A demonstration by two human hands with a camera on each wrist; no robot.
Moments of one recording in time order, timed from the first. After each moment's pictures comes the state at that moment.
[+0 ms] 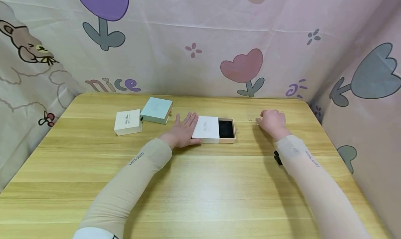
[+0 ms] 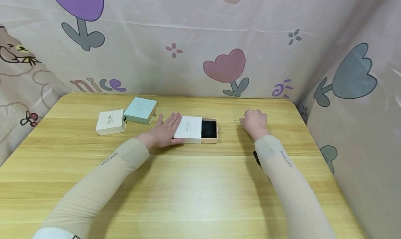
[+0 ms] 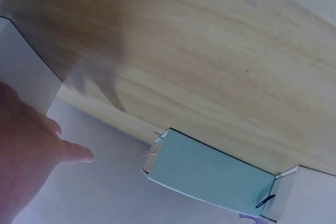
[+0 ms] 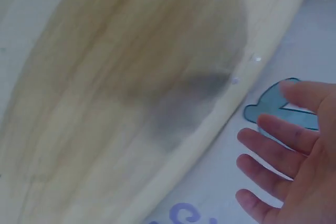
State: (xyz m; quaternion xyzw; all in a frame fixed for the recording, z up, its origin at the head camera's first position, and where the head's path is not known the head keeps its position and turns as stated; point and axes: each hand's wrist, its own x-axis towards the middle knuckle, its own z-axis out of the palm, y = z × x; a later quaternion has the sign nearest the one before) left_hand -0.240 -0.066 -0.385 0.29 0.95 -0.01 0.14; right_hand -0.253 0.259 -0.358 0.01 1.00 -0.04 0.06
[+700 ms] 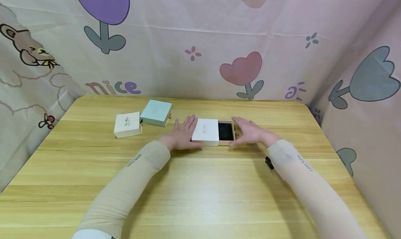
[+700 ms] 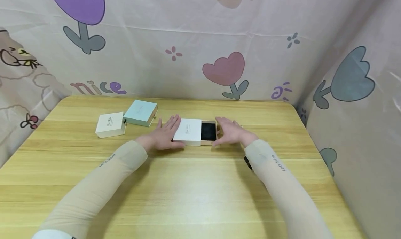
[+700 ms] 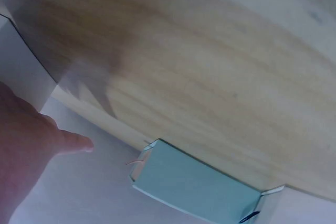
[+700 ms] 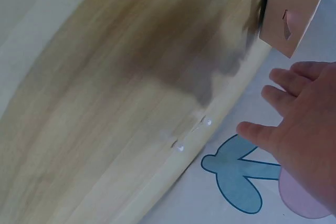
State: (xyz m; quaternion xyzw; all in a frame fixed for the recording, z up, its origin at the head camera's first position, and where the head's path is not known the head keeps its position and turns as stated) left_hand -0.247 -0.070 -0.397 0.28 0.94 0.07 0.16; right_hand -0.243 0.213 -0.373 -0.20 0.95 -0.17 0.18
